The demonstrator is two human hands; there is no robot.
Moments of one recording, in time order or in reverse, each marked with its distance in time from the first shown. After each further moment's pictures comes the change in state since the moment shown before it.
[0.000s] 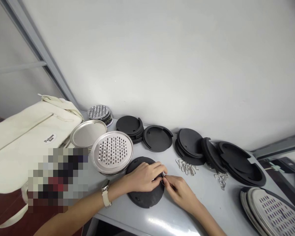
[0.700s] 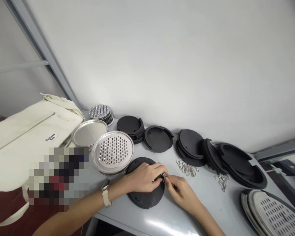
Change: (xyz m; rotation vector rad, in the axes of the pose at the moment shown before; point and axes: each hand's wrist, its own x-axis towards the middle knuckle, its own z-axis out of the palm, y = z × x) left_hand 0.000 -0.001 0.000 -0.018 -0.005 0.008; right_hand 0.000 -0.001 -0.005 -0.003 0.037 0.007
